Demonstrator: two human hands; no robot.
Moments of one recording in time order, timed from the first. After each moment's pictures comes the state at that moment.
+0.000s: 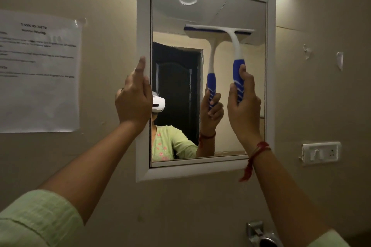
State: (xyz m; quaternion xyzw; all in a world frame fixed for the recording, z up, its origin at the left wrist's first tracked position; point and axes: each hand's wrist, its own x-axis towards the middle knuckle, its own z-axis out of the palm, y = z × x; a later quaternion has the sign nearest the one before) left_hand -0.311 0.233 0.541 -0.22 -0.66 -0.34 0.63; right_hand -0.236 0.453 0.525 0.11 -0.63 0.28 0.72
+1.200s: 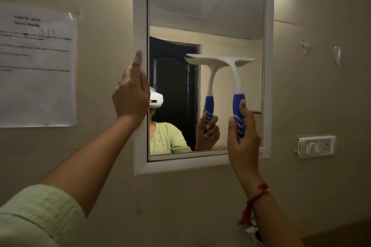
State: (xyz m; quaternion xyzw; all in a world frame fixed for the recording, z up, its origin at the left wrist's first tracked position) left_hand -0.307 0.234 0.540 -0.22 -0.66 -0.35 0.63; right_hand -0.225 0.452 0.437 0.13 -0.64 0.36 0.67
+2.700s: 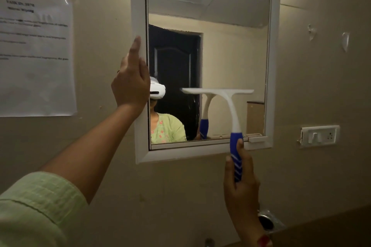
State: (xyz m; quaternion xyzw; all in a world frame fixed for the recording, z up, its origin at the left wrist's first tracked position) left_hand -0.313 0.234 0.539 -0.21 -0.65 -0.35 0.64; right_hand -0.193 0.425 0.339 0.07 -0.69 0.42 0.59
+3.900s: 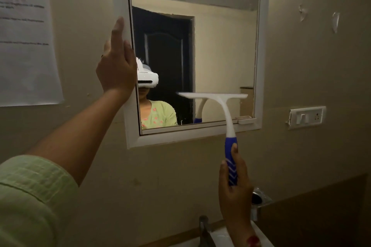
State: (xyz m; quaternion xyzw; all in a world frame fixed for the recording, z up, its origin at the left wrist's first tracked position) left_hand -0.313 0.236 0.540 -0.19 -0.64 -0.36 0.65; right_hand -0.177 0.422 0.292 0.01 -0.66 0.49 0.57
